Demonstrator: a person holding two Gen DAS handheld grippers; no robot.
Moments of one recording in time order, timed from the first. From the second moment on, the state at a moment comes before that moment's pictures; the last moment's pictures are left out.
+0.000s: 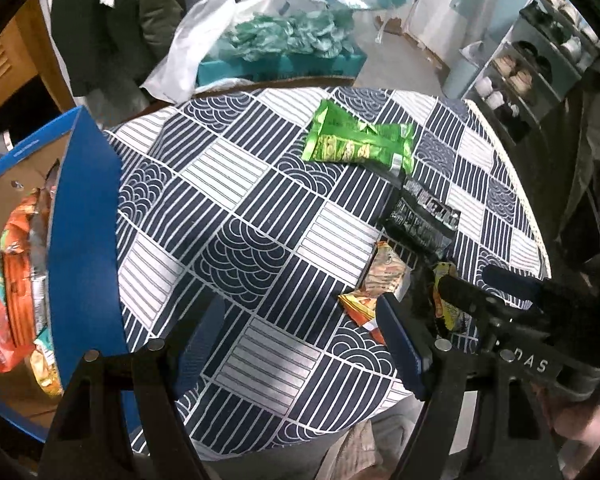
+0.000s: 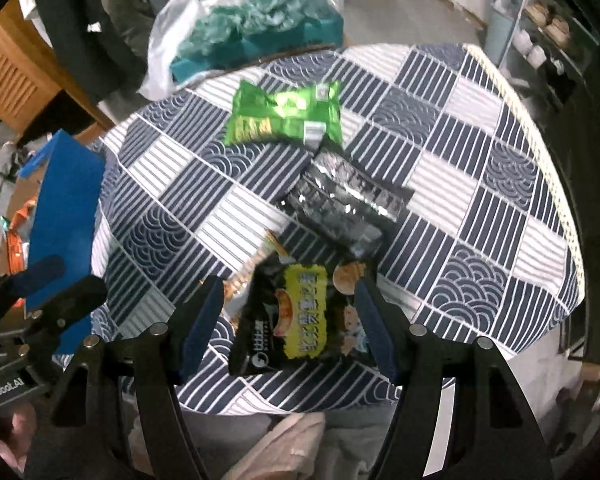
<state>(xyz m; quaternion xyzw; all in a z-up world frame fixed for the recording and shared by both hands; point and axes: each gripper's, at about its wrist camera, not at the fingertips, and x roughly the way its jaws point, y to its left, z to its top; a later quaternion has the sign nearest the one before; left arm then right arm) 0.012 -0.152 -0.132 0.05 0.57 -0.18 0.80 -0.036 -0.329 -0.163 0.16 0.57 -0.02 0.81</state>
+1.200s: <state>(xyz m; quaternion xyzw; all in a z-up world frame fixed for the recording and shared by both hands) 0.016 -0.214 -0.194 0.11 0.62 -0.22 0.75 -0.036 -0.386 -0.225 0.17 0.62 -0.07 0.77</state>
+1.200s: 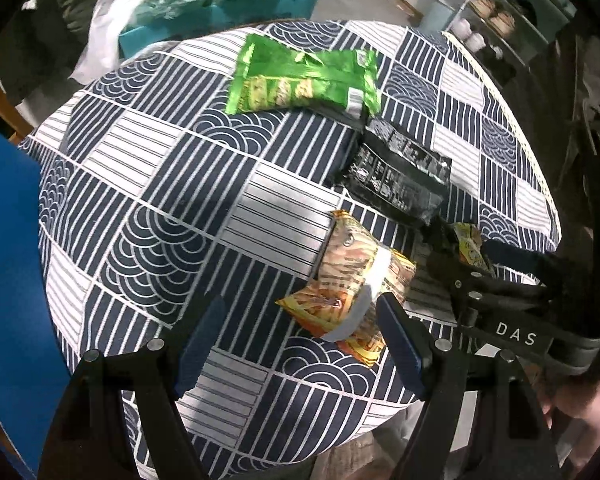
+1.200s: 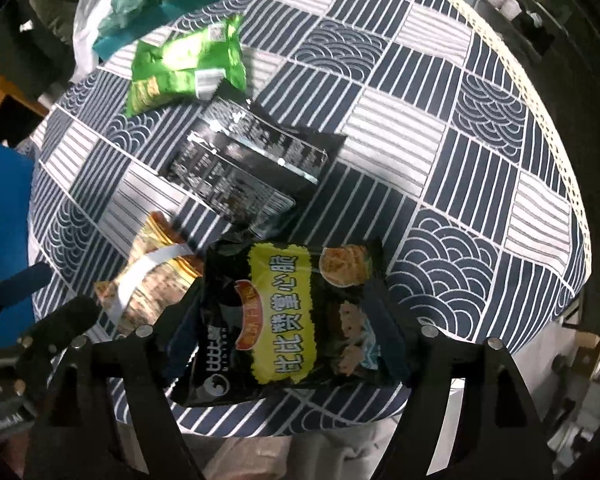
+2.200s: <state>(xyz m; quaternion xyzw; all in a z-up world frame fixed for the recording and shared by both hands) 0.017 -0.251 -0.235 0.12 0.64 -0.25 0.72 -0.049 -0.411 -0.210 0.18 0.58 -0.10 0.78</state>
